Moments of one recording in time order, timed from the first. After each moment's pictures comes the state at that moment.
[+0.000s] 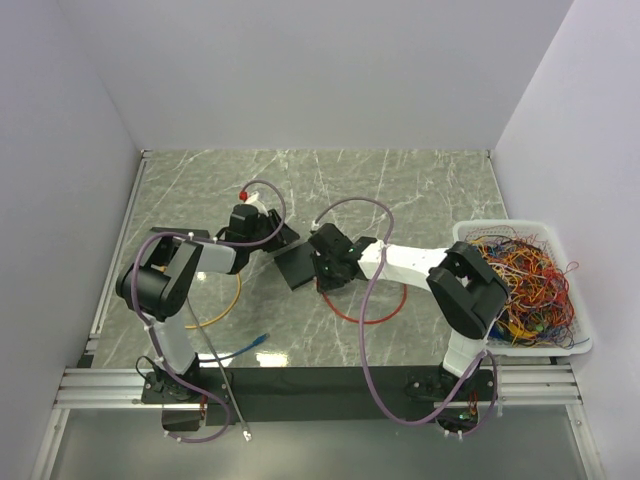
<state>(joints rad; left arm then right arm) -0.38 1.82 0.78 0.53 0.27 -0.73 0.84 1.78 1.07 -0.37 0.00 0.53</state>
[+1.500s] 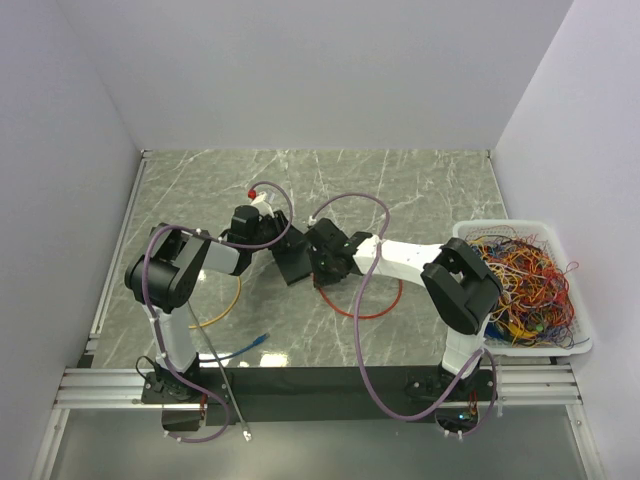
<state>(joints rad) -0.38 1.89 0.78 0.69 0.41 -0.67 0.83 1.82 1.15 -0.40 0.01 0.54</state>
